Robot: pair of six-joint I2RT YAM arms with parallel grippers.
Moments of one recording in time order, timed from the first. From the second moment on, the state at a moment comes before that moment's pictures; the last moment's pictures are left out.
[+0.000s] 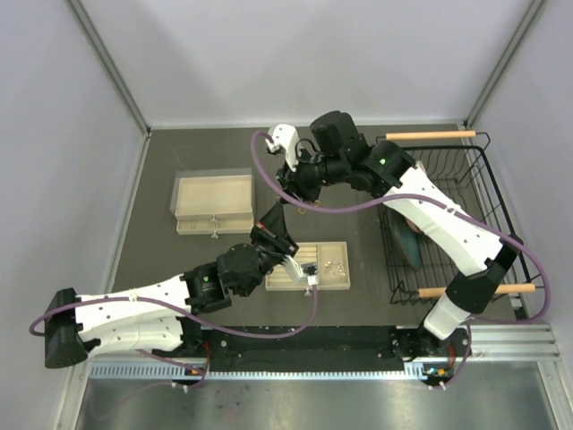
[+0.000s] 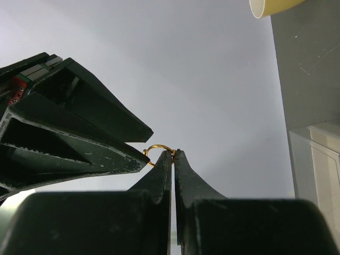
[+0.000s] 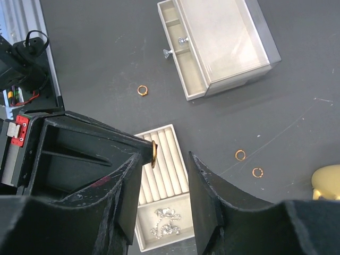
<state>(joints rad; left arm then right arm) -1.21 0.94 0.65 0.21 -0.62 1.73 0.86 1.63 1.91 -0.90 -0.36 -0.27</state>
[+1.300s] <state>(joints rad) -1.21 0.94 0.65 0.18 -0.62 1.72 0.88 1.65 1.91 -0.91 -0.33 -0.27</state>
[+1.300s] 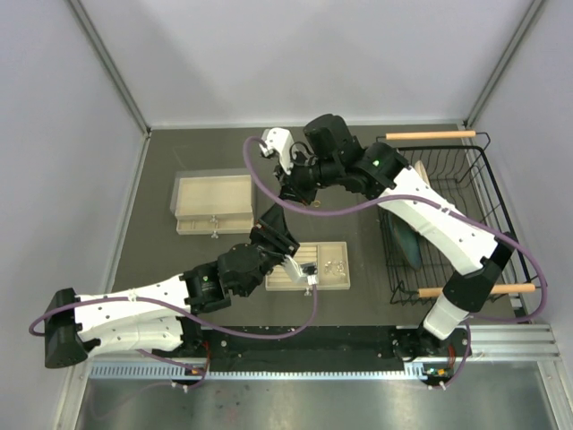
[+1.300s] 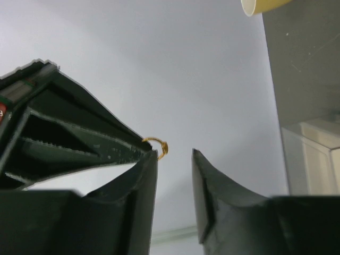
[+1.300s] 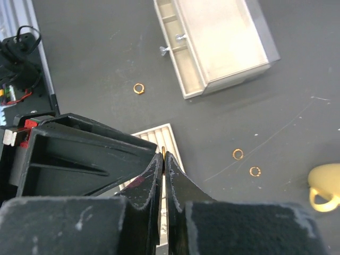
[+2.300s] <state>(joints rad) -0.91 1.32 2.06 -0.98 -0.34 0.71 0.55 1.58 1.86 -0.93 -0.44 -0.24</state>
